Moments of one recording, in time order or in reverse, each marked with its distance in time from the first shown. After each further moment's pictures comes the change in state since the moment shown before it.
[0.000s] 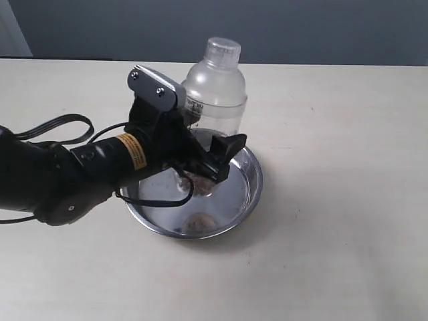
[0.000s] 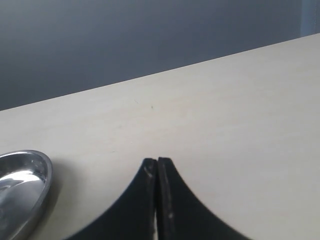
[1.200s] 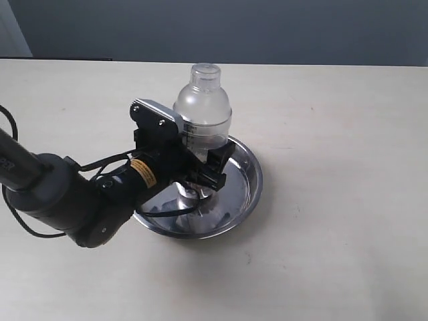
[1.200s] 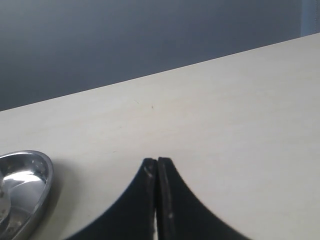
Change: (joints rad) left arm 0.006 0.299 -0.011 -0.197 -0.361 0.128; right arm 0.000 0.000 0.000 0.004 0.000 0.000
